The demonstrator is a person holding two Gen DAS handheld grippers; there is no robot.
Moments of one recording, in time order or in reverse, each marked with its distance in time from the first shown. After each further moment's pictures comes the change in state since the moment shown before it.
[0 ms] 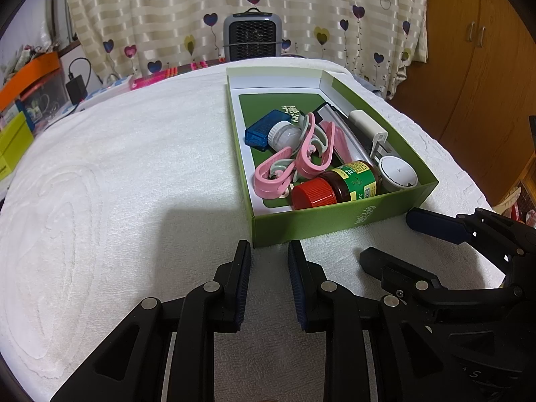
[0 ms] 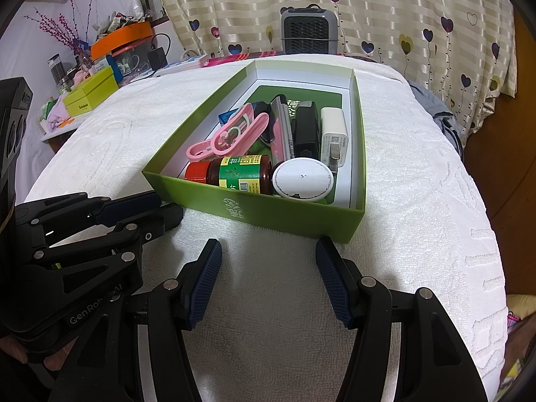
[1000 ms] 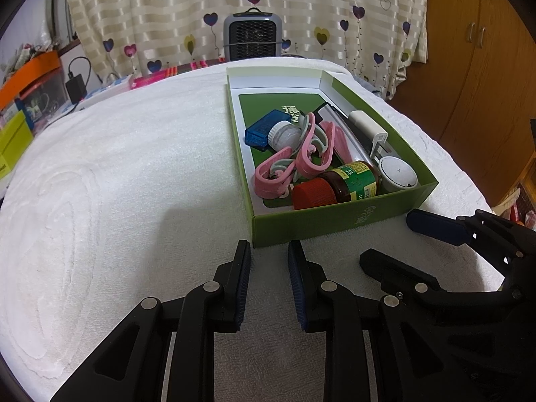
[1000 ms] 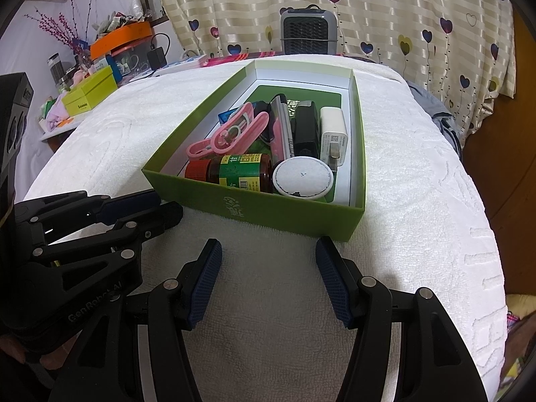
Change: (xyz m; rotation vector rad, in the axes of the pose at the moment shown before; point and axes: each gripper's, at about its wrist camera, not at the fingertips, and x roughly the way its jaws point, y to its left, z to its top) left arm 0.001 0.001 0.000 -0.003 0.000 -0.003; right arm -0.001 0.001 0.000 -0.003 -0.001 -0.005
